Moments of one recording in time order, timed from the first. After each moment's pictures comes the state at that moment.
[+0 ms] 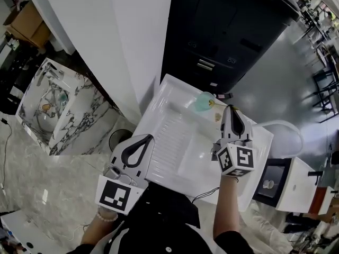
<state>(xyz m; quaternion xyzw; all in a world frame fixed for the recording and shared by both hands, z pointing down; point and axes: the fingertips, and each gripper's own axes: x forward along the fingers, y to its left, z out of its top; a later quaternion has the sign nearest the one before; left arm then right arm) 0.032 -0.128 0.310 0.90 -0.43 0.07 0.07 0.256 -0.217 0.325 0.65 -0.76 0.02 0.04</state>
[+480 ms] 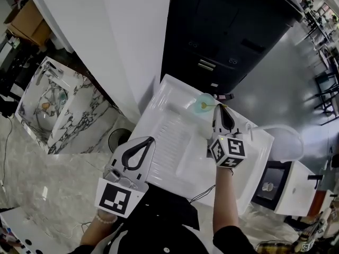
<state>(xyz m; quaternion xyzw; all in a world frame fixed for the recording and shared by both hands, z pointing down) 0.044 -0.131 0.312 0.90 -0.43 0.08 0.07 0.255 -0.251 0.387 0.63 -0.77 0.08 0.07</state>
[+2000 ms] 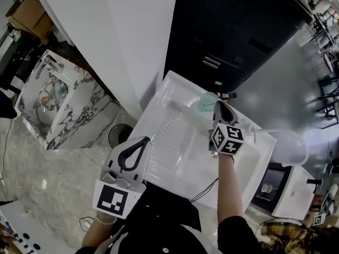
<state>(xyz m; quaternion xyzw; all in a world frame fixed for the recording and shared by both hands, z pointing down) 0.030 -0.133 0.327 0.88 -0.46 0.08 0.09 0.274 -0.288 0.463 0.62 -0.76 0.14 0.13</state>
